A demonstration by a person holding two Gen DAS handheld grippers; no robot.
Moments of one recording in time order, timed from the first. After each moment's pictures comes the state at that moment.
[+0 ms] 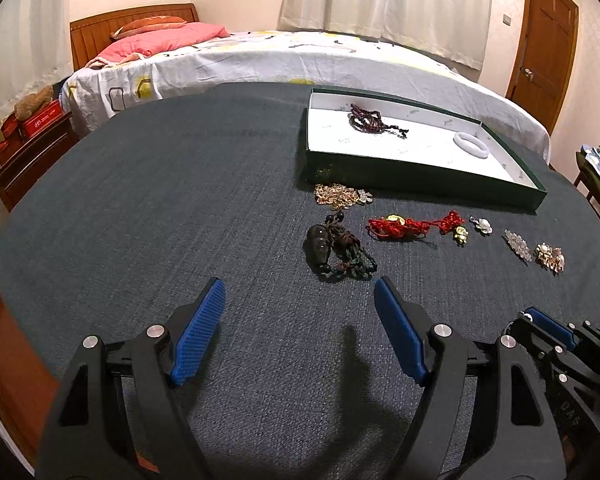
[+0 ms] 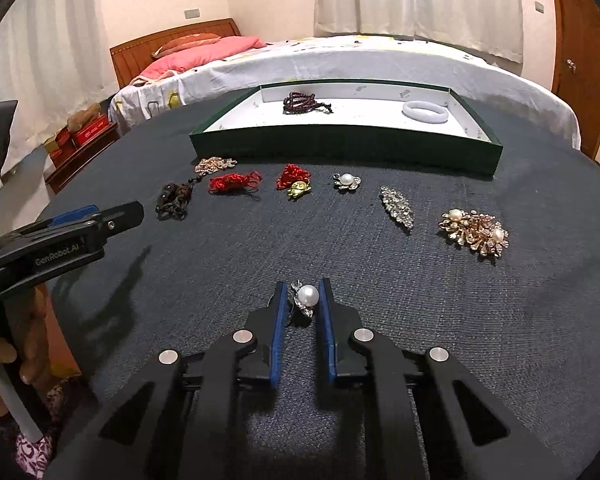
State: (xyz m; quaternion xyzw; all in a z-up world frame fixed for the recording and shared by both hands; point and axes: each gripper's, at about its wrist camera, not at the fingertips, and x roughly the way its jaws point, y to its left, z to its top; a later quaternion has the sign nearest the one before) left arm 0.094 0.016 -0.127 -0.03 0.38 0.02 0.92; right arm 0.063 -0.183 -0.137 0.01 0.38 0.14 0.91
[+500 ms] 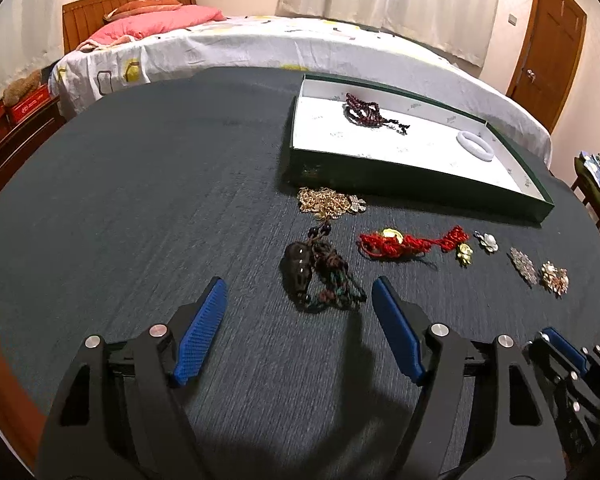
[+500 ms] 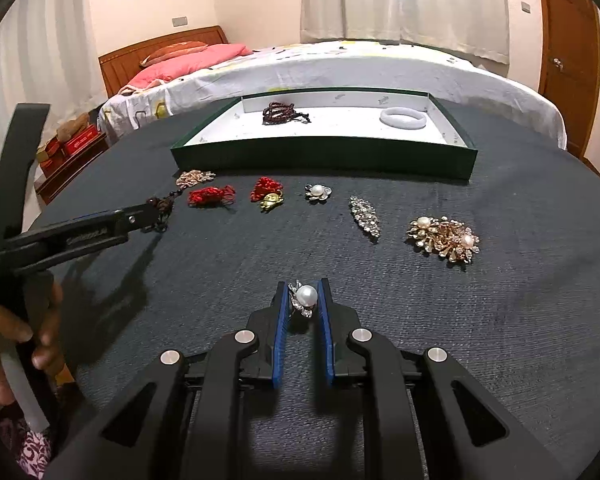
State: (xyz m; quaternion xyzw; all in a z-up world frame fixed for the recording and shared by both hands) left arm 0.132 0.011 -0.139 -0.05 0.41 0.00 0.91; right arm 0.065 -0.200 -0.131 0.01 0.37 0.12 0.92
